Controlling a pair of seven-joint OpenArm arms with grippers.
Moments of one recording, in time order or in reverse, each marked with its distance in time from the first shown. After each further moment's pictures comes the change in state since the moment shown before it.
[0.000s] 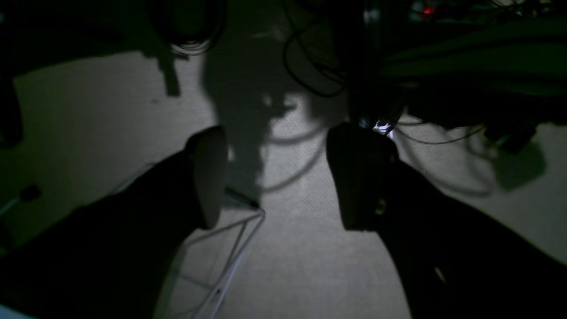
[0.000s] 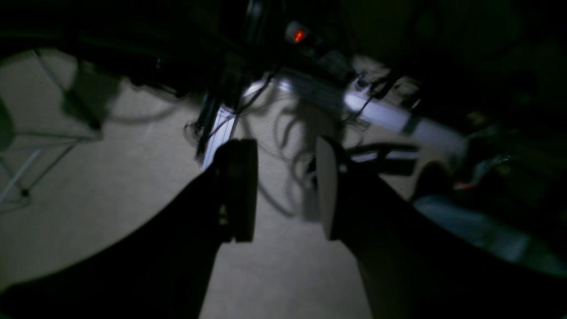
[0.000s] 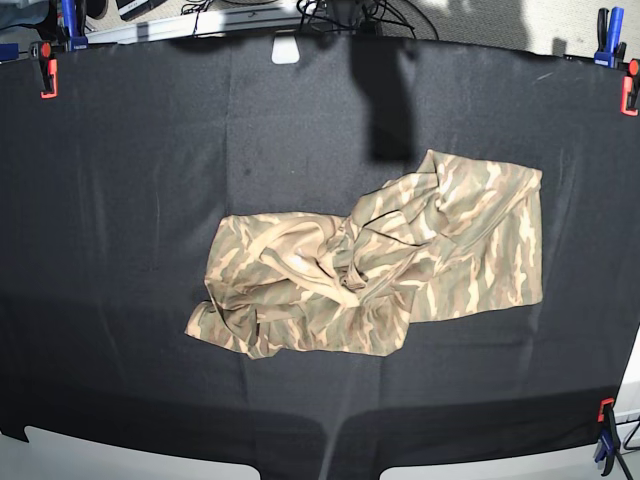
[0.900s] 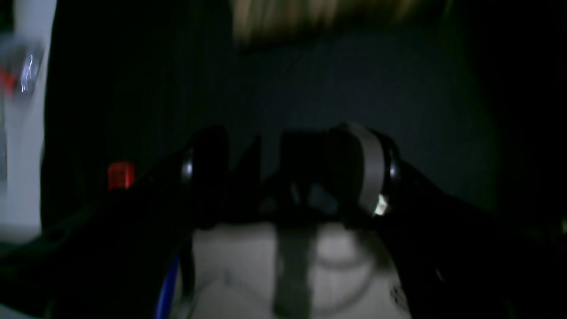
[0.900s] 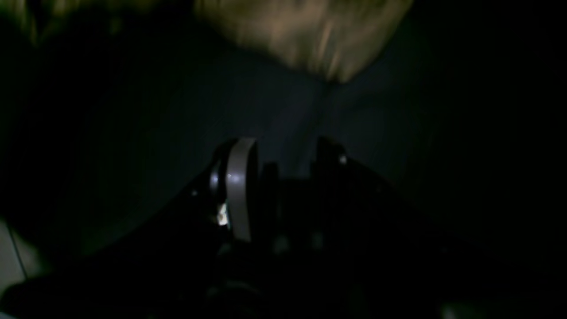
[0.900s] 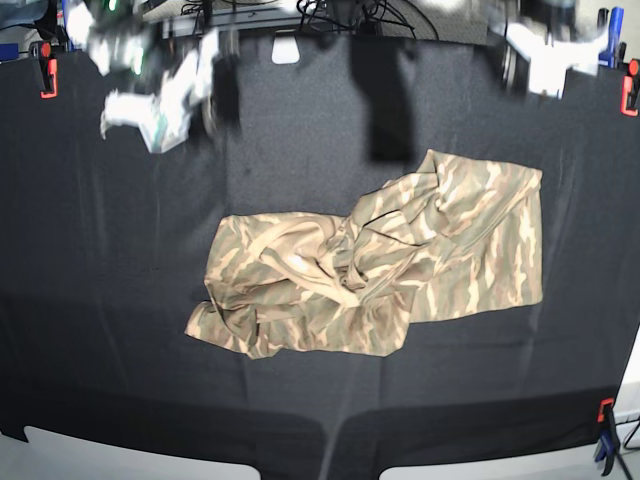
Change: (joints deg) left arm -10.8 0.2 0.1 31.1 11.5 0.8 13.8; right arm 31.7 -3.0 0.7 10.9 7.0 1.6 -4.4
